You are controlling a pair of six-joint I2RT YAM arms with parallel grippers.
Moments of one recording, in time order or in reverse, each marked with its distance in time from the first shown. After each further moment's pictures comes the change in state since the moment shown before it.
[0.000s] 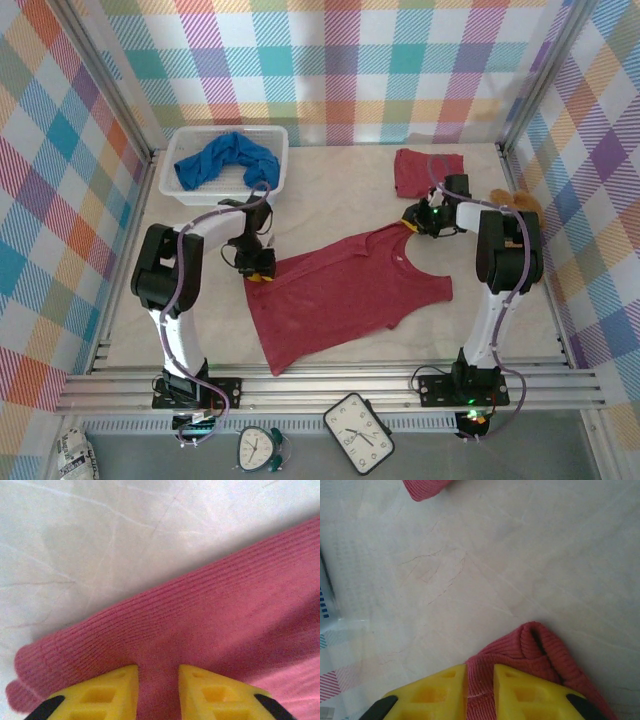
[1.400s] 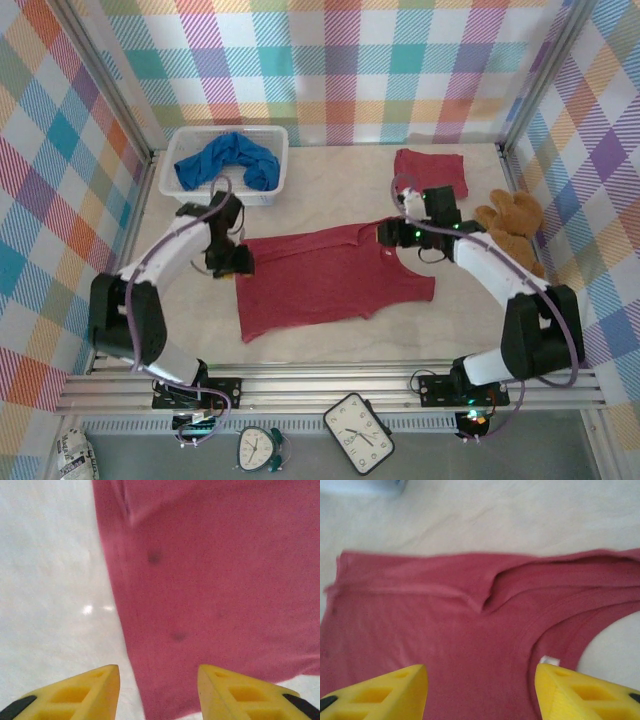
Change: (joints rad) left arm 0.073 -0.438 -0.193 -0.094 -0.067 -0.138; right arm 0.308 -0.647 -0.320 -0.142 0.210 -0.449
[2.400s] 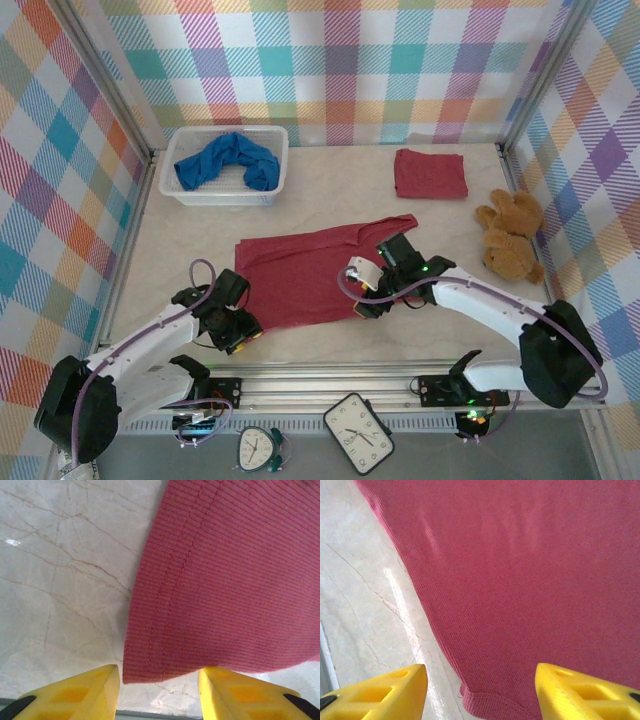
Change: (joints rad) left arm -0.273 -0.465 -0.593 0.249 0.076 -0.724; right arm 0.386 -0.085 -0.178 -0.130 0.068 -0.552
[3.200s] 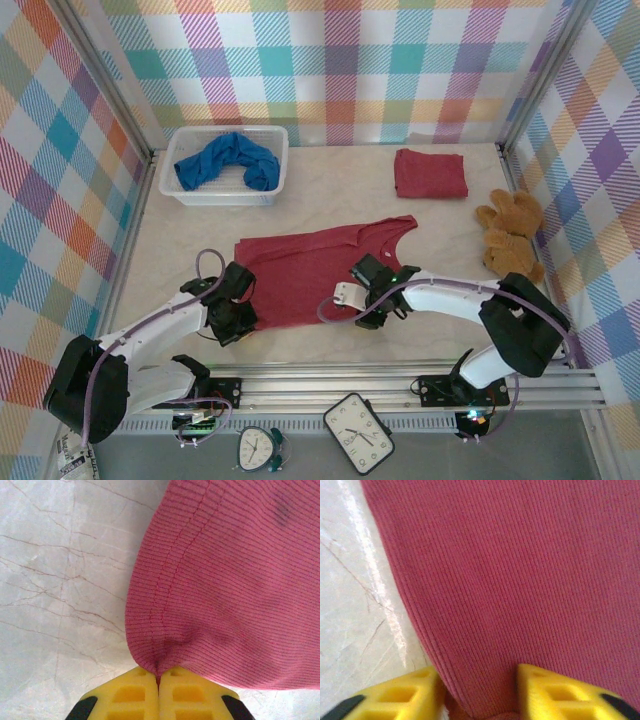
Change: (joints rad) left arm 0.000 0.106 0.063 0.000 -0.093 0.080; right arm 0.156 0.192 -0.012 0.019 0.274 -0.073
